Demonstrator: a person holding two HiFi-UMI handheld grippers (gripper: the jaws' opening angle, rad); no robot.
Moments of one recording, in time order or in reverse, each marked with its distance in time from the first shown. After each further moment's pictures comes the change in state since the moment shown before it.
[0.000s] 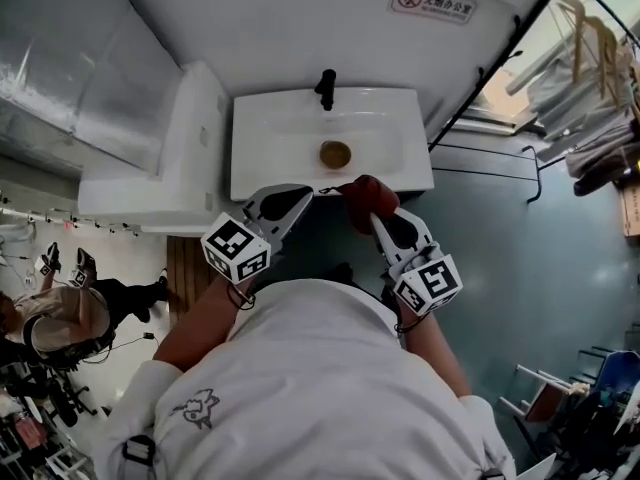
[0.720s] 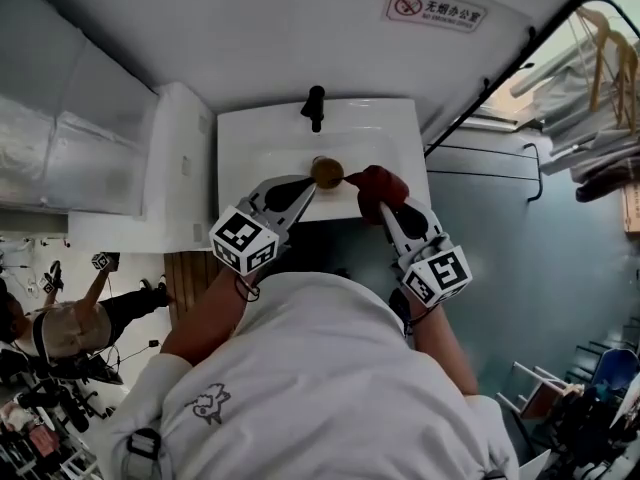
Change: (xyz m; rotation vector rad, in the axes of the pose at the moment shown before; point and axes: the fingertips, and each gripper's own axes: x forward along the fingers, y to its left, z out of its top) left arm 0.095 0.098 0.005 -0.010 0.044 0.006; right arm 0.067 -0.113 0.018 0.013 0.037 -0.053
